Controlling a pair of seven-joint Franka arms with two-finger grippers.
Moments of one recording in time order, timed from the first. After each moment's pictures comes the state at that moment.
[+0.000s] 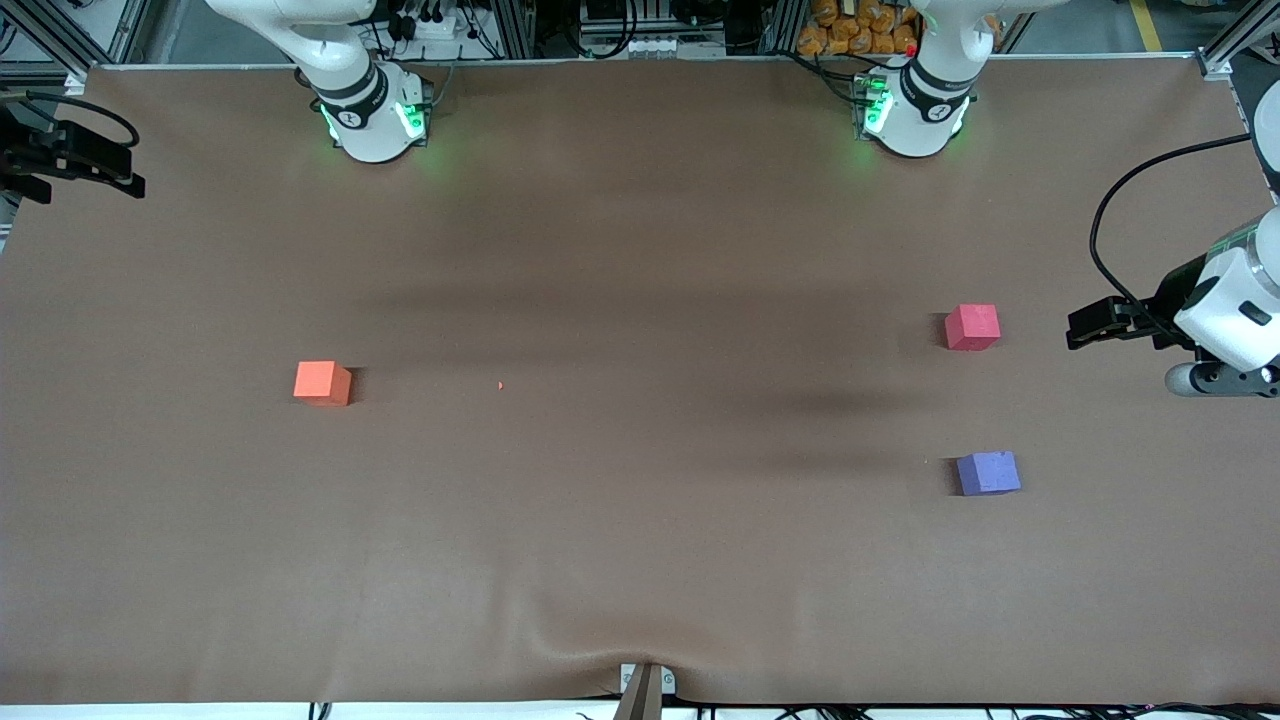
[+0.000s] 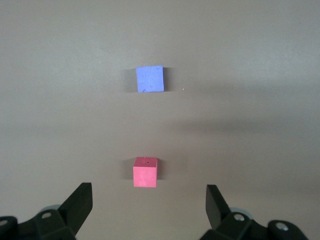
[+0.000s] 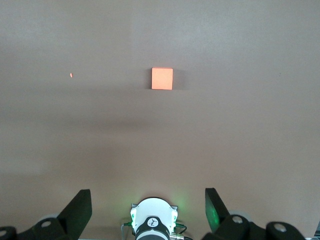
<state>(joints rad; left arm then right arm) 0.04 0.20 -0.10 -1.47 0.02 1.61 -0.05 -0.03 0.01 0.01 -1.38 0.01 1.21 -0.07</state>
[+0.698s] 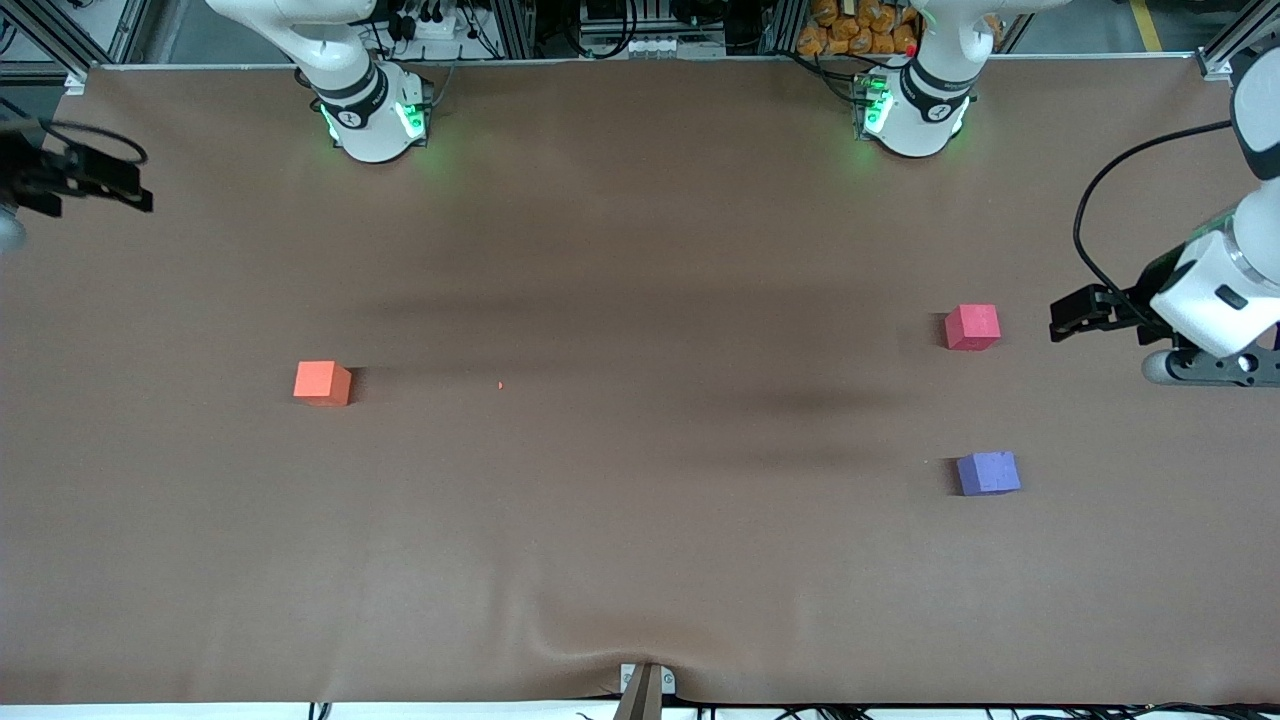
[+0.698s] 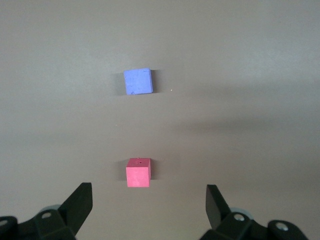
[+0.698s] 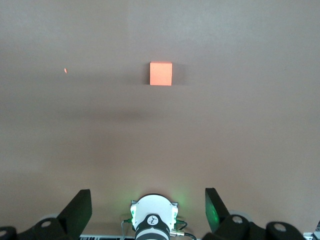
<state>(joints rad) 0.02 0.18 -0.11 -1.46 0.02 1.60 -0.05 -0.04 0.08 0.01 -1.40 0.01 1.21 -0.07</state>
